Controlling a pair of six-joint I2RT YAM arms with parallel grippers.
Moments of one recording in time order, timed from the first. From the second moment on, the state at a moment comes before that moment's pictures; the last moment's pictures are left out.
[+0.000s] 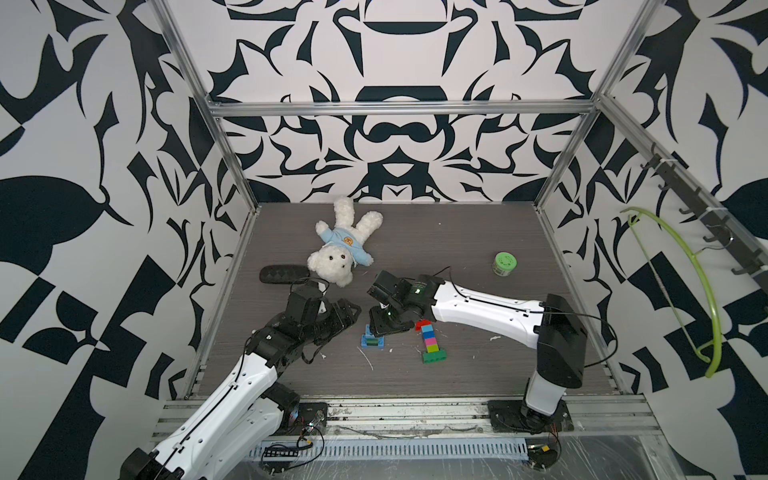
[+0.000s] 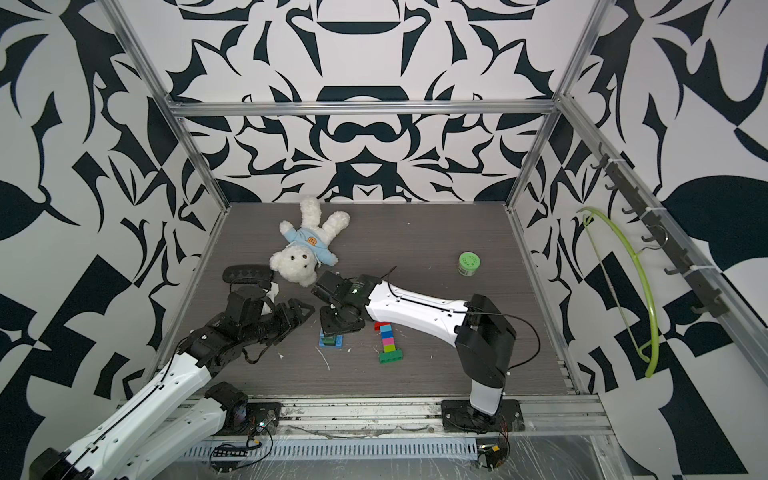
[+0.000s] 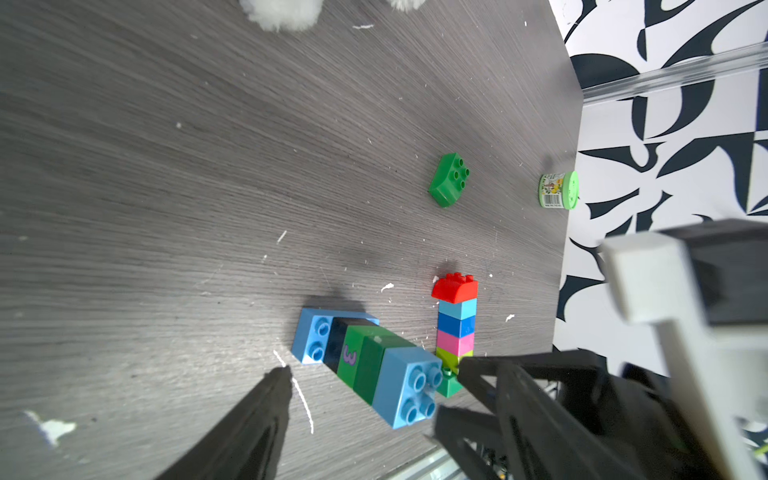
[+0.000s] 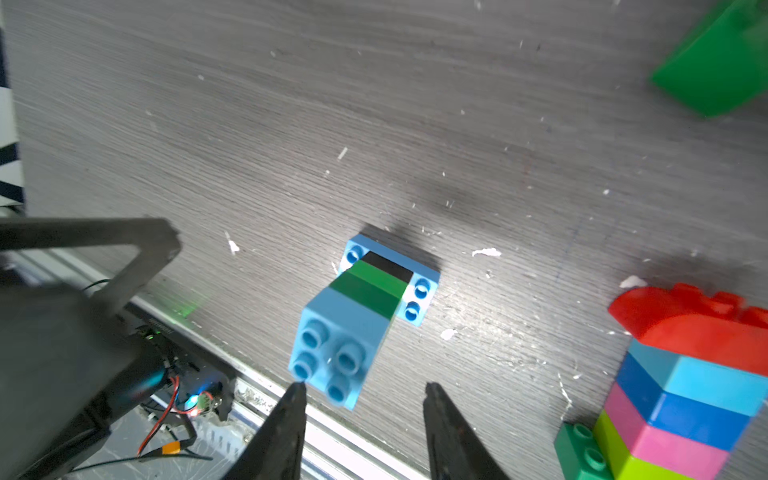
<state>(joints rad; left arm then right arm) -0.50 0.77 0.55 -0.52 0.24 -0.97 1.06 1.76 1.43 -0.81 -0.10 0.81</state>
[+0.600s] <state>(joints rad) -0.50 0.84 0.61 -0.54 0.20 -0.92 0.72 1.79 1.36 -0.79 0.03 0.83</state>
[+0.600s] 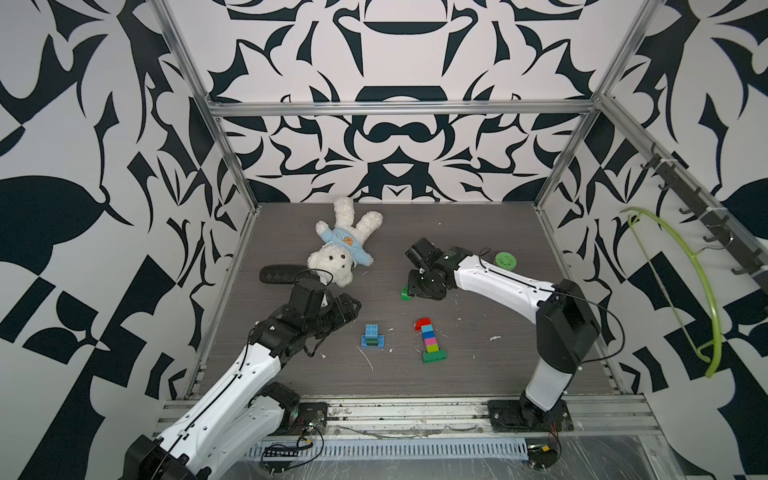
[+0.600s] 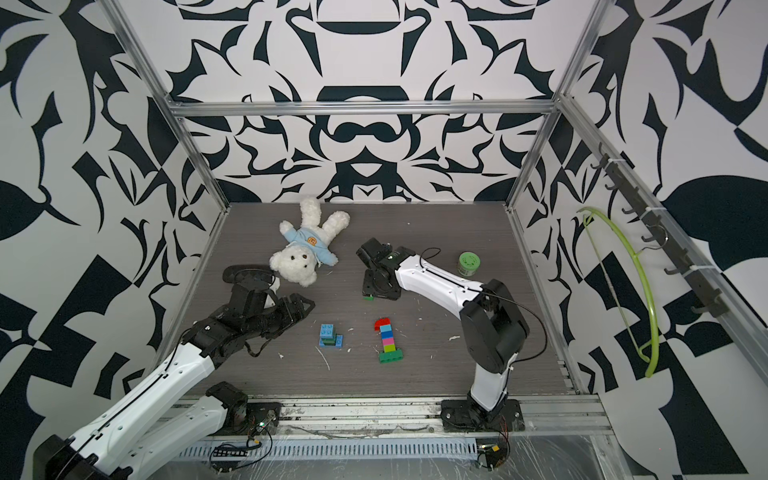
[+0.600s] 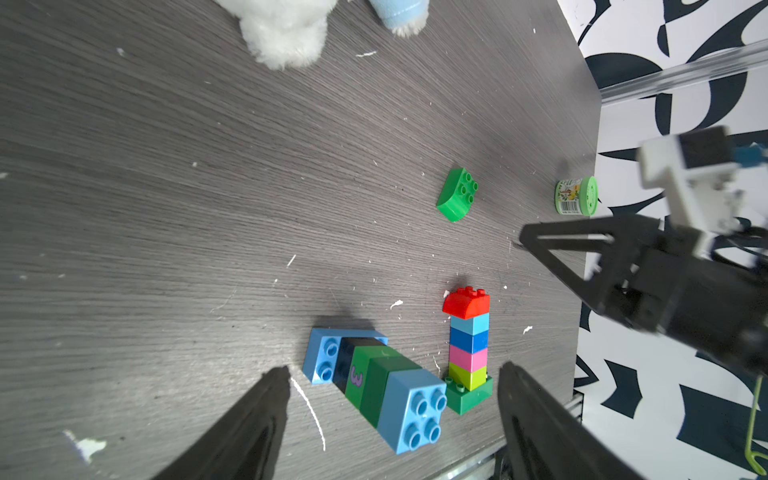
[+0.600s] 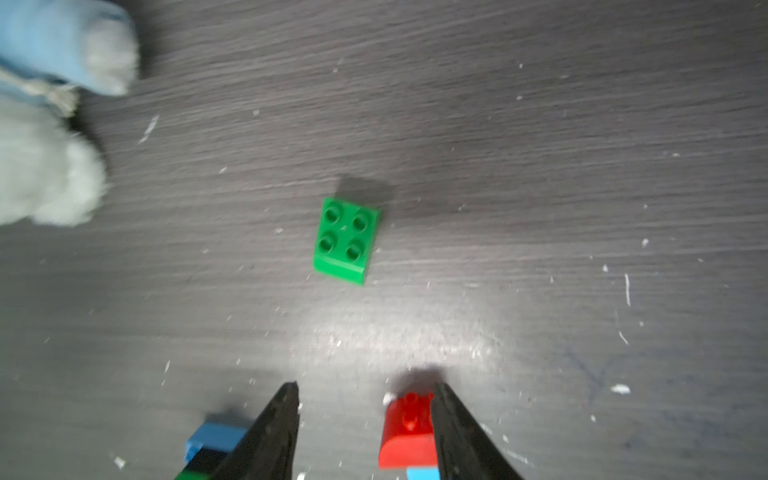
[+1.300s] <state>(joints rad) -0.49 0.88 0.63 -0.55 0.18 -0.89 0.69 2.01 1.38 -0.52 -0.22 0.87</state>
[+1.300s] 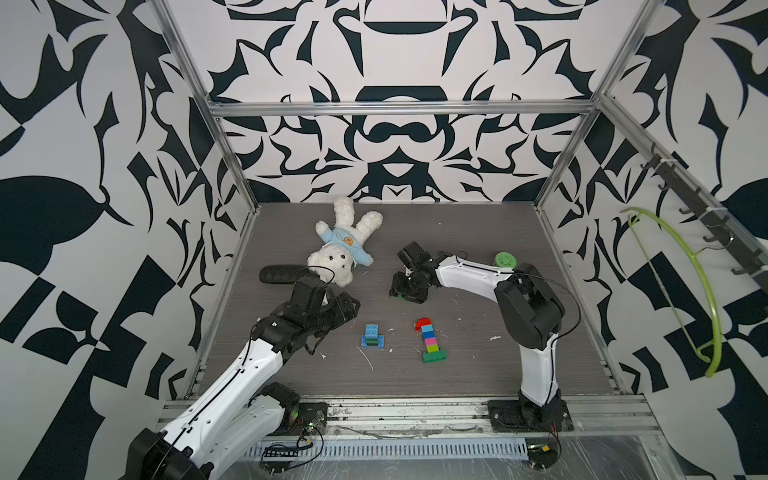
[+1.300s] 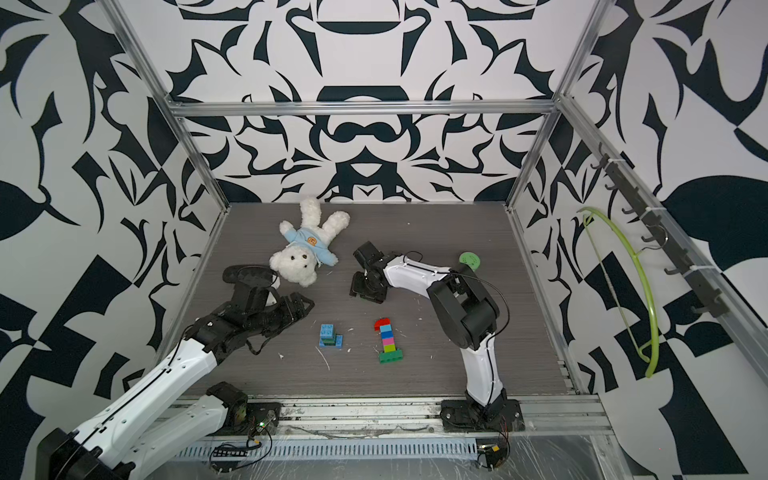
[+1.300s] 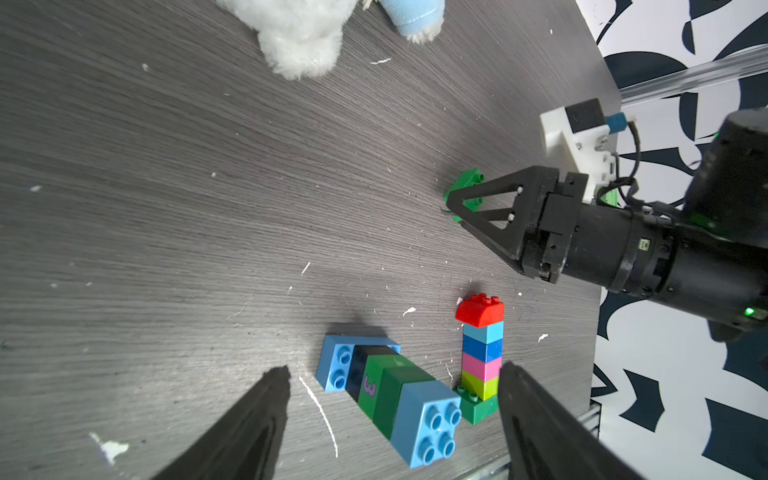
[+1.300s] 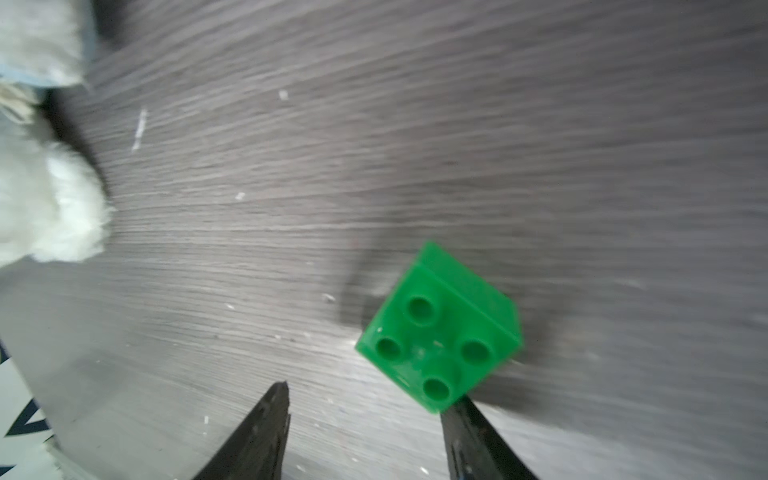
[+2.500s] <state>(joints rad) -0.46 0.86 0.63 -0.54 0.08 -0.84 0.61 2.02 1.53 -0.77 -0.21 -0.89</state>
